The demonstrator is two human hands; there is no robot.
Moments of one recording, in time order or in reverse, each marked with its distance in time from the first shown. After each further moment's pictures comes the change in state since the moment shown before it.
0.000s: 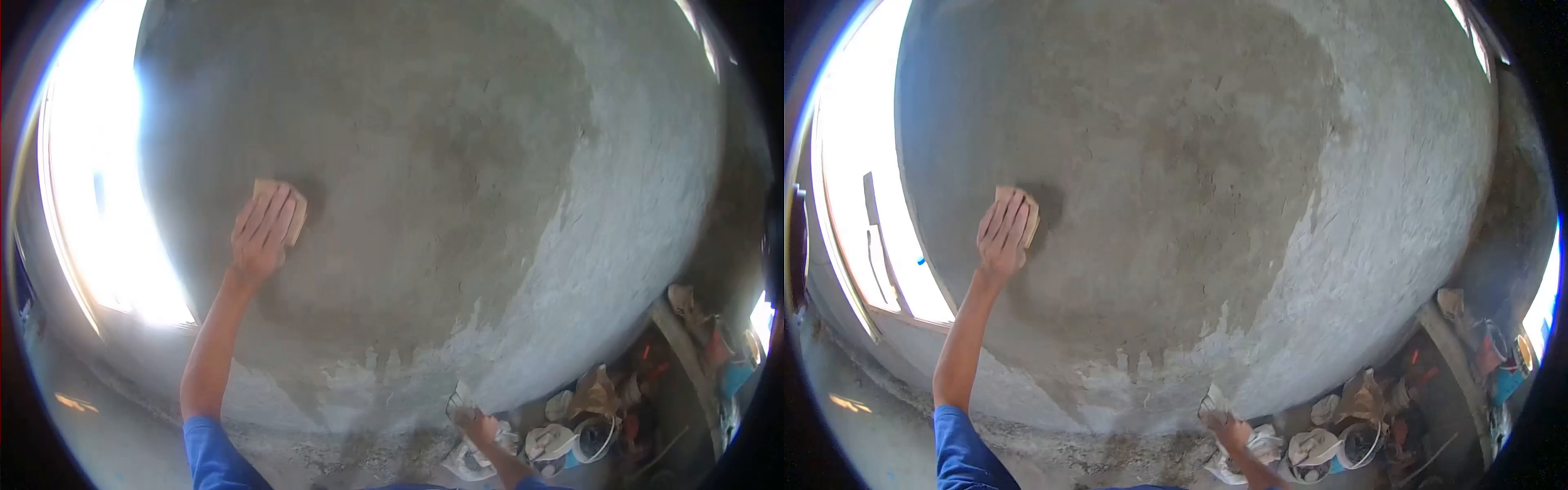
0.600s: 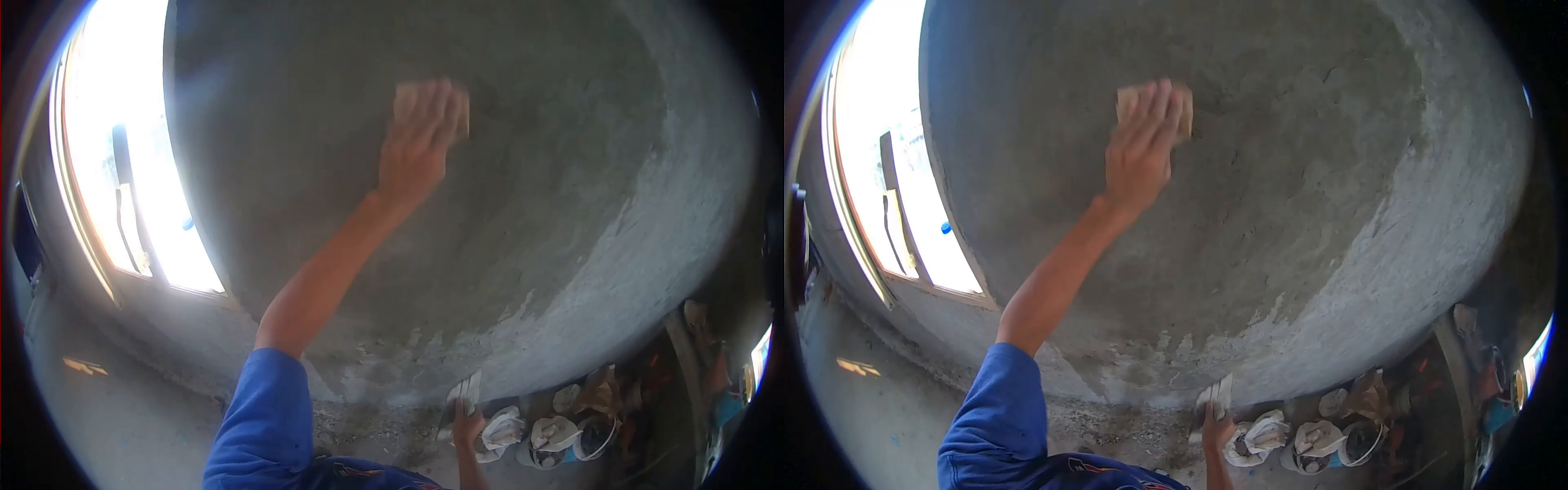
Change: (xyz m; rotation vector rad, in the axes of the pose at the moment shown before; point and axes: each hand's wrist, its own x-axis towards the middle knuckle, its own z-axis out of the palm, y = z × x) left_hand 0.084 0.037 0.085 -0.234 0.051 -0.320; right_hand -0.059 -0.129 0.043 0.495 0.488 0.236
